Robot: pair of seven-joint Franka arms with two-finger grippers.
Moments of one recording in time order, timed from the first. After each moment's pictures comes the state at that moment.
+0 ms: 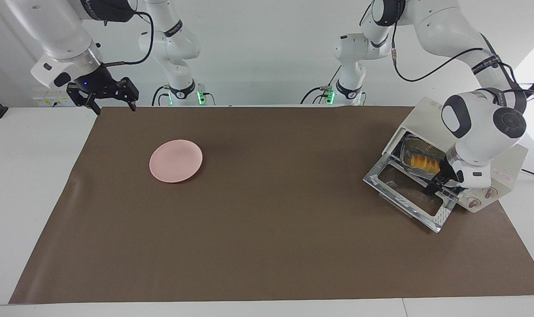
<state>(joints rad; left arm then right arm) -0.02 0.36 0.07 -1.57 0.06 1.88 -0.57 -0.09 -0.03 0.05 -1.58 -0.01 1.43 -0.16</state>
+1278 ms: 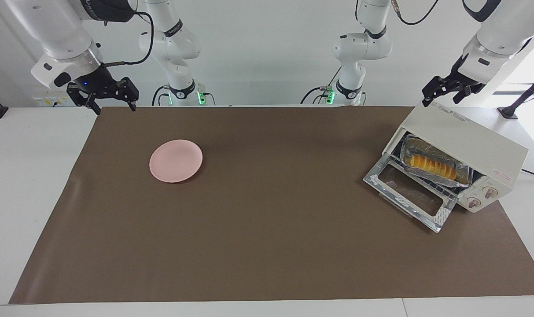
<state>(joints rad) -0.04 -0.04 0.06 -1.56 0.03 1.38 0.01 -0.09 -0.03 0.05 -1.58 -0.01 1.43 -0.16</state>
